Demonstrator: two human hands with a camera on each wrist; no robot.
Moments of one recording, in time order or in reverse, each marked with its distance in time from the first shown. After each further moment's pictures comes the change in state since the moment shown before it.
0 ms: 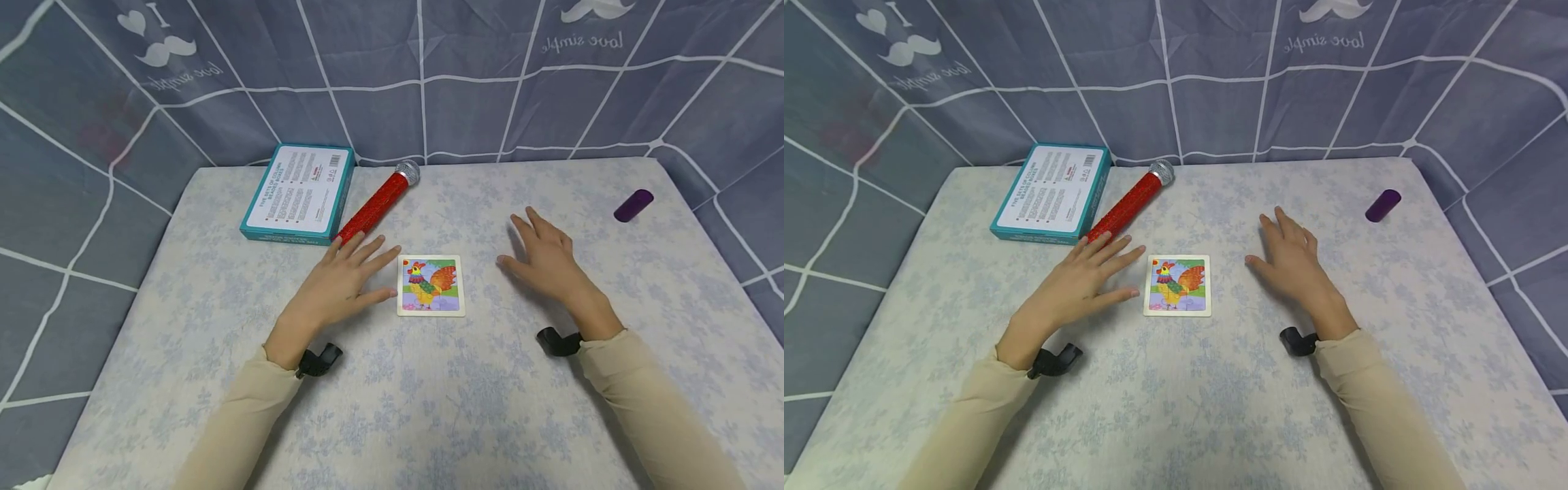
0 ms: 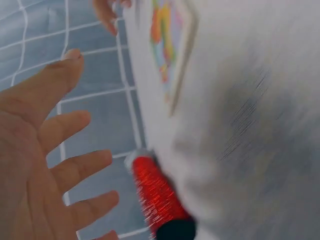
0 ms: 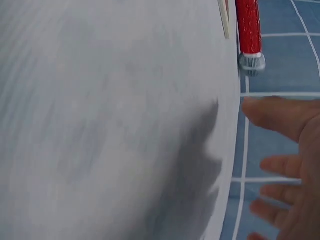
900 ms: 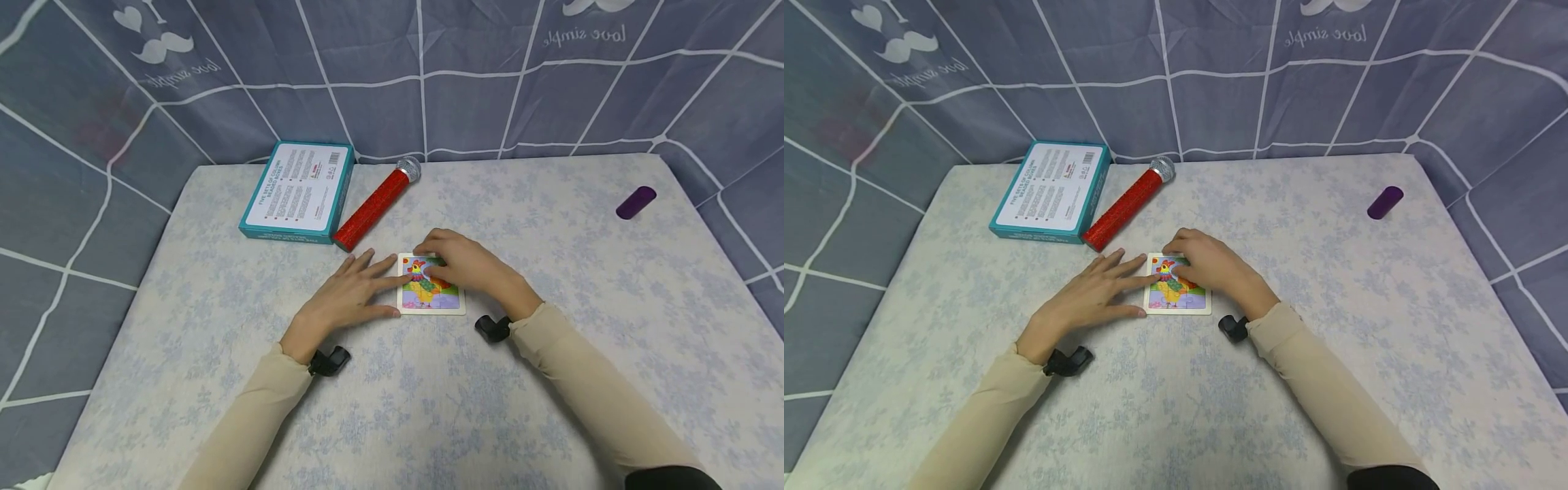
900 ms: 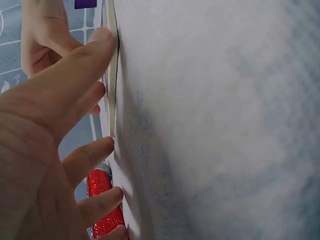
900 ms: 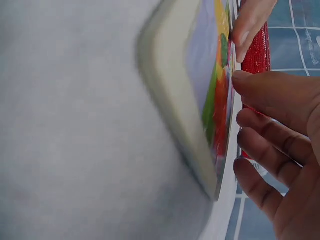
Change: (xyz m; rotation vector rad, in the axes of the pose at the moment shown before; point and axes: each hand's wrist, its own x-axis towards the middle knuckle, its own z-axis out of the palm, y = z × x) left_hand 0.008 -0.002 0.032 -0.102 -0.170 0.038; right_hand 0.052 -0.083 0.046 0.054 -0.219 -0.356
